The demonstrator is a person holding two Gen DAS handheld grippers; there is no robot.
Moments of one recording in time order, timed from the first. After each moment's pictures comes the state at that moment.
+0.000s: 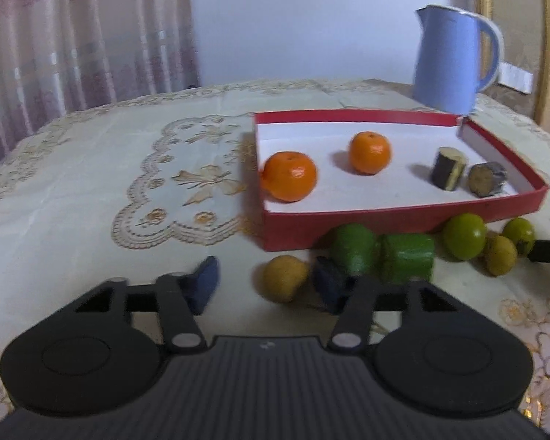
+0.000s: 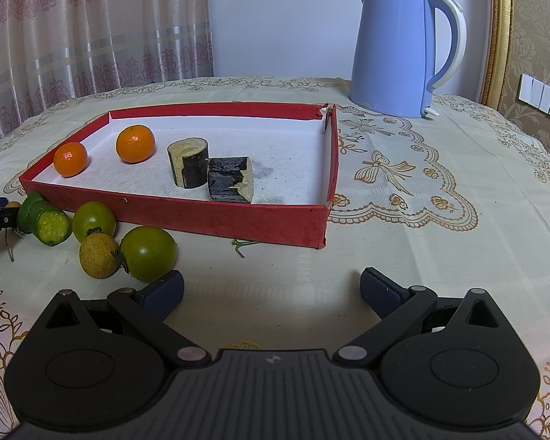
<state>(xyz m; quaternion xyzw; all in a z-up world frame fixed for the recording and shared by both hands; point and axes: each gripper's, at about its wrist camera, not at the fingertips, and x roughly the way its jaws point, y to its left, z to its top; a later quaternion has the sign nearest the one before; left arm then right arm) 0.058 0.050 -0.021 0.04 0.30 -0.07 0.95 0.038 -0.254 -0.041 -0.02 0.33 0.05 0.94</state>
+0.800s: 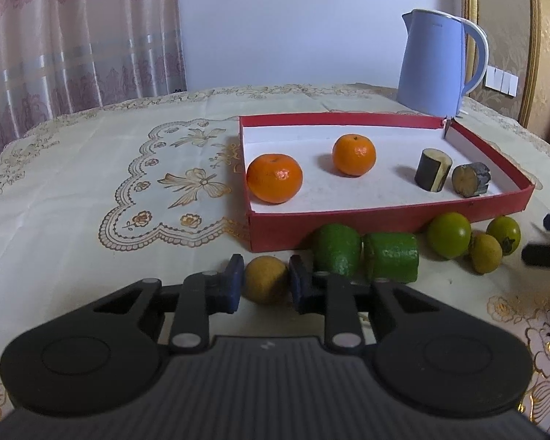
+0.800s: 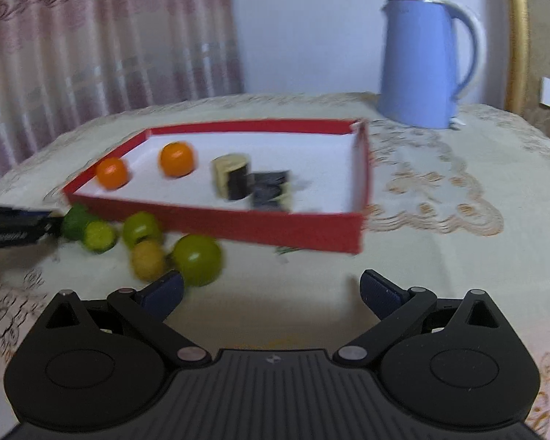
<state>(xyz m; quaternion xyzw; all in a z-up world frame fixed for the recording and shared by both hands) 0.056 0.050 -0.022 0.04 0.30 -0.09 0.95 0.020 -0.245 -0.034 0.00 0.31 0.11 0.95</state>
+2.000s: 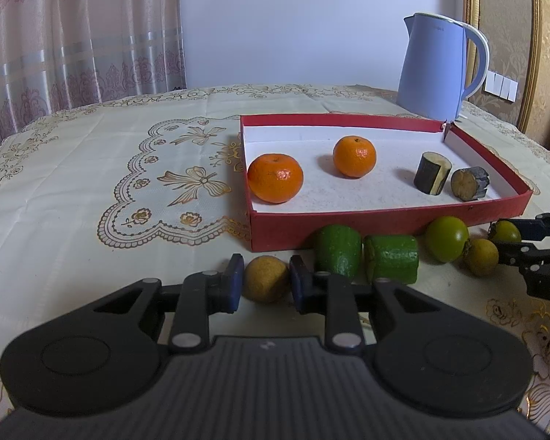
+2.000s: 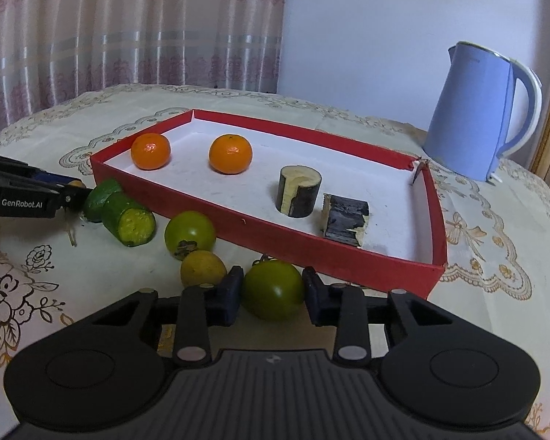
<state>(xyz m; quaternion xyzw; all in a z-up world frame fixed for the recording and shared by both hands) 0.056 0.052 -0.022 0.03 0.30 -0.09 0.95 0.031 -0.189 -0.033 -0.09 0.29 0.12 0.94</state>
